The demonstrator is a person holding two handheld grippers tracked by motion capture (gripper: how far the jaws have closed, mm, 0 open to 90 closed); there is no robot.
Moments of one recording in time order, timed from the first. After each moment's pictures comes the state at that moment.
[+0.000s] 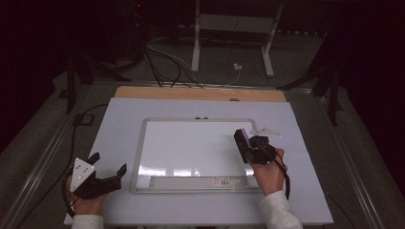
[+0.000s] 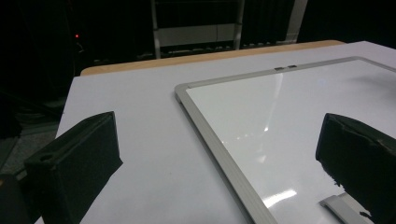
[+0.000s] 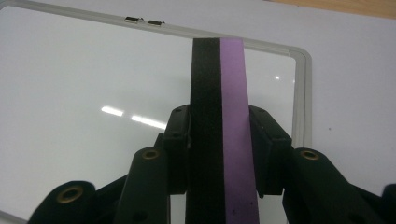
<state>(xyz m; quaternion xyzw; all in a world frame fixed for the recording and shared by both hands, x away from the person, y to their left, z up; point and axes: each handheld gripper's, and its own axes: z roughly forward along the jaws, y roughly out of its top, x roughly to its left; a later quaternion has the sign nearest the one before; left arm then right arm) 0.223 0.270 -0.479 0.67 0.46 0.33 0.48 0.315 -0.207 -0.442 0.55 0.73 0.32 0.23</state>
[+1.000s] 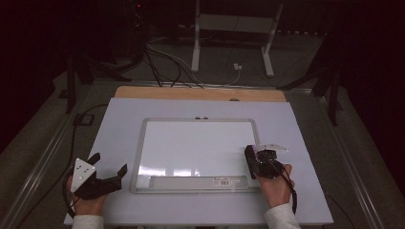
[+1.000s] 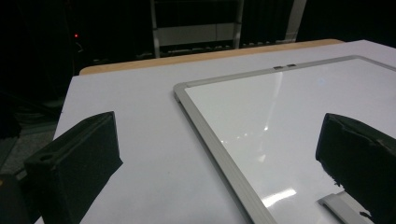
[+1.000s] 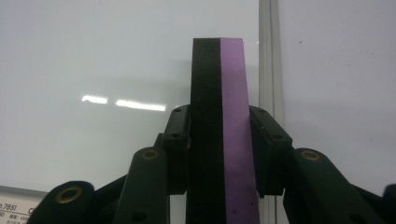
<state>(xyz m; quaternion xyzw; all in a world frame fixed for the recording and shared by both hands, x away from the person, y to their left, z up) 0.223 0.269 -0.480 0.67 0.46 0.33 0.48 0.289 -0.228 -0.475 0.62 0.70 0.27 0.22</state>
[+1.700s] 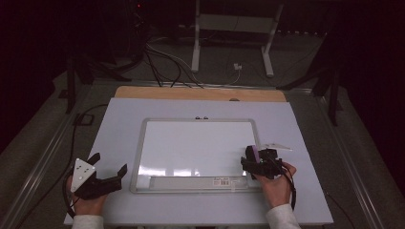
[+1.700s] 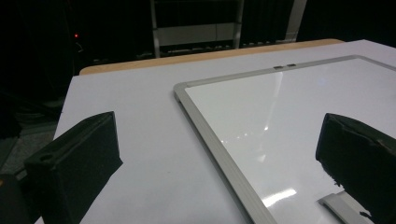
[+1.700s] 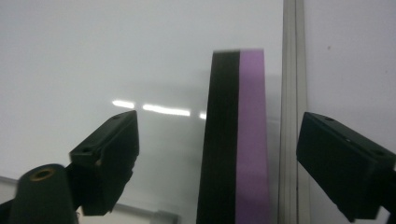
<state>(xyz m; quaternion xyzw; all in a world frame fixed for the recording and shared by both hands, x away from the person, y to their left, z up) 0.223 0.269 -0.480 0.67 0.46 0.33 0.48 0.294 -0.236 -0.475 0.61 0.70 0.33 0.18</state>
